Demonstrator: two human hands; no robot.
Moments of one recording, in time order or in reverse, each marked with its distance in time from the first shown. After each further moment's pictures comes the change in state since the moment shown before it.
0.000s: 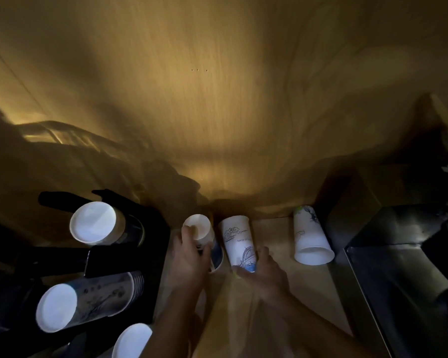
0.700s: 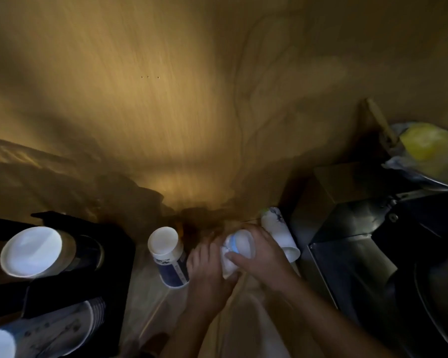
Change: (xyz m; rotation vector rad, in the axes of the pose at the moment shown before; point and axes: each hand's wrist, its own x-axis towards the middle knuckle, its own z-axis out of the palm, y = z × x) left_hand -0.032 0.047 0.056 0.094 -0.178 0.489; right_hand -0.007 -0.006 -0.085 0.148 0.215 -0.343
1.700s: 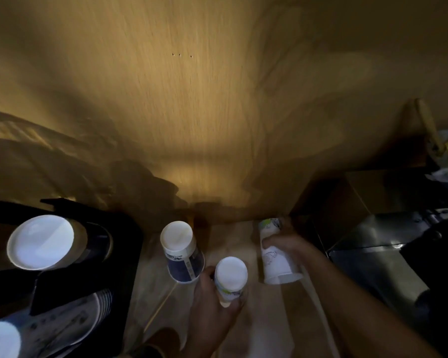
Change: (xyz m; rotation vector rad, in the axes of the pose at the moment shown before) left_hand -0.043 -0.037 0.032 -0.618 0.038 -0.331; right_hand 0.070 0.063 0.002 0.162 -0.192 0.630
